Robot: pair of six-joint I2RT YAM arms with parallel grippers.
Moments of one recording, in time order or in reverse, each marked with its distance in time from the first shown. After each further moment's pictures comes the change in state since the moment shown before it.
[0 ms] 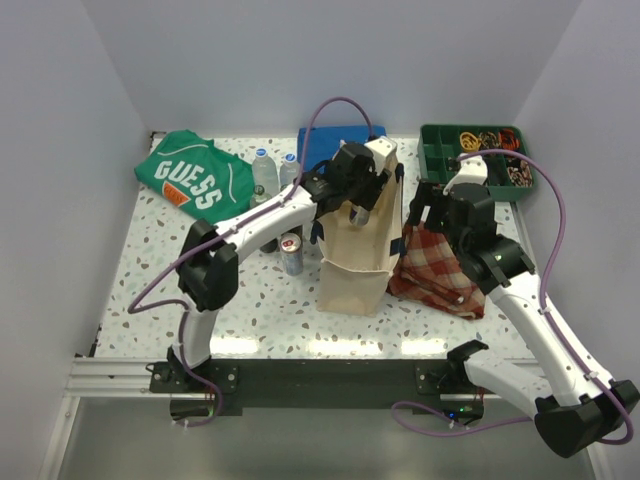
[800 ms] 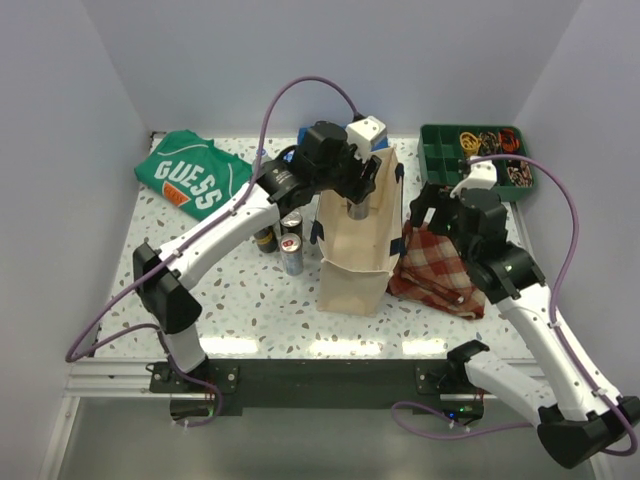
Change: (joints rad) left arm -0.002 -0.257 0.007 -0.154 0.137 0.022; right arm 0.000 -0.066 0.000 -0.008 -0.045 0.048
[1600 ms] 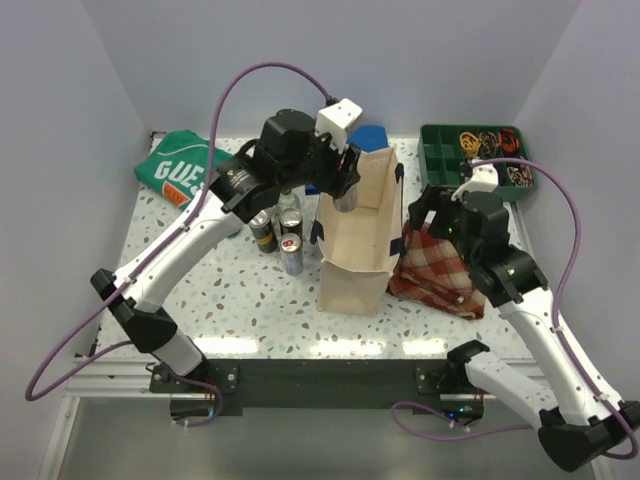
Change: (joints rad) left arm -0.002 -0.170 0.065 -0.149 -0.010 0.003; right arm 0.000 -0.024 -0.007 -0.020 -0.034 0.042
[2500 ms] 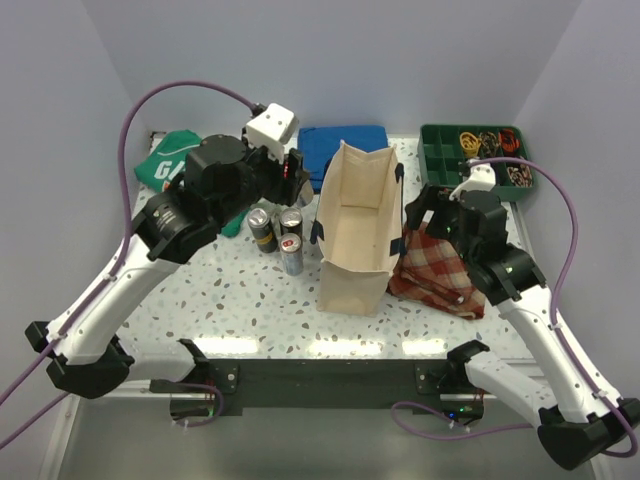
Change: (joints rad) left arm 0.000 -0.341 -0.210 0.014 -0.236 -0.010; right arm 0.000 0.014 -0.001 0.001 -0.025 0.025
